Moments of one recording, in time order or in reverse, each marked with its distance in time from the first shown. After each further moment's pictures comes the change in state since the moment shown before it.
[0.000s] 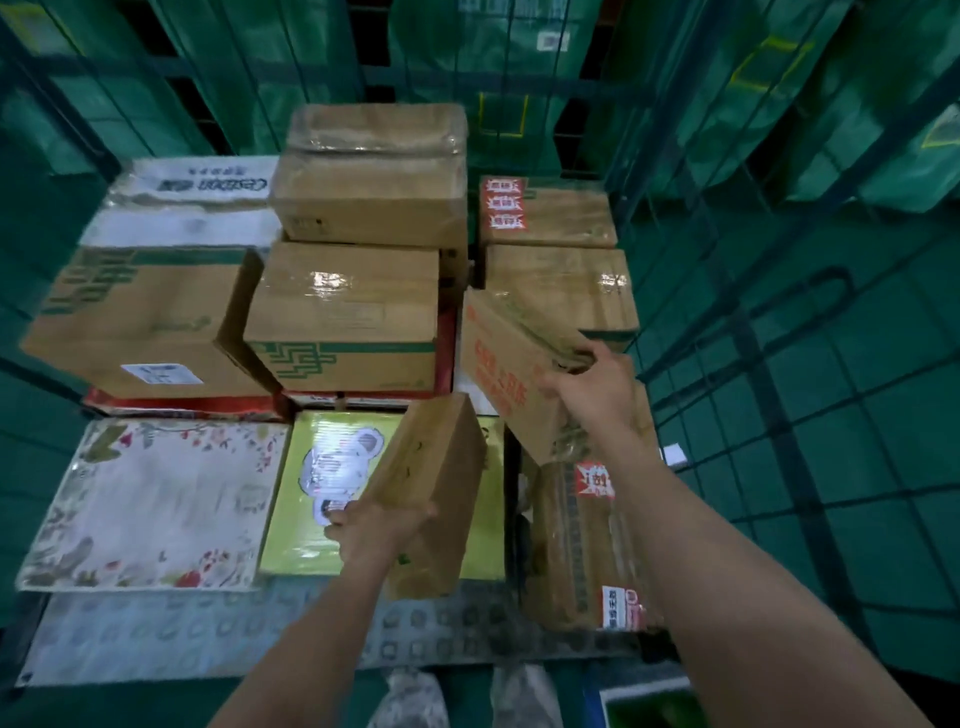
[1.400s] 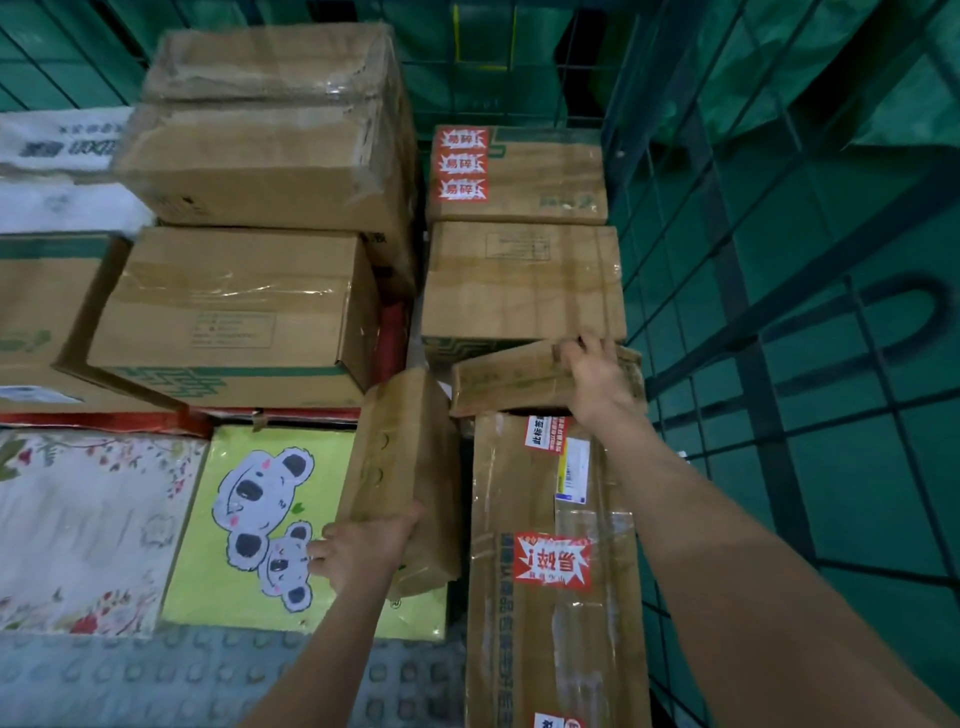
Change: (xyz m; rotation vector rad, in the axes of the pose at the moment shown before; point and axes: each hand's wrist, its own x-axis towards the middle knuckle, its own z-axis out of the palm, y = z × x) left_hand 0.032 0.156 0.071 -0.150 0.070 -0.276; right_hand 0.216 0.084 -0.003 -0.773 -0.242 -0.392
